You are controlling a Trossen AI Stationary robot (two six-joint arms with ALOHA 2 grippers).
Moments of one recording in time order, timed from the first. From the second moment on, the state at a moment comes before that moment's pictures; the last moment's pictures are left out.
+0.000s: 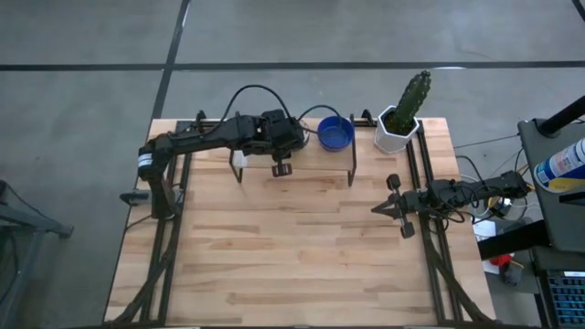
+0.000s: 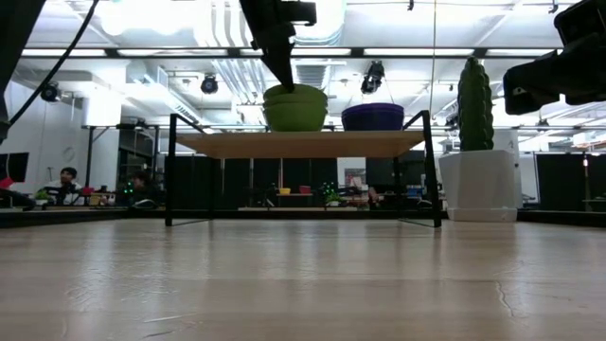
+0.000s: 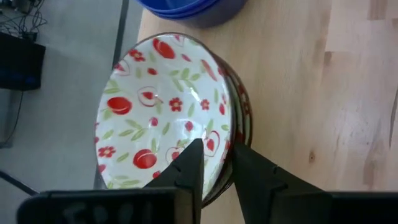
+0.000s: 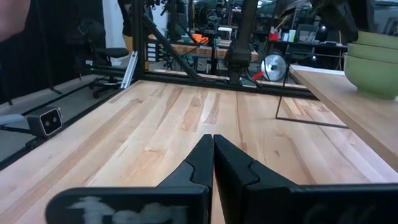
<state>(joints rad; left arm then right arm) 0.20 1.78 1.87 -1.09 -0.39 0.21 0.22 0.05 0.03 -0.04 0.05 -0.03</state>
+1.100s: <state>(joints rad) 0.19 1.74 1.96 -1.16 -0.37 0.15 0.22 0.05 0.03 -0.04 0.05 -0.03</state>
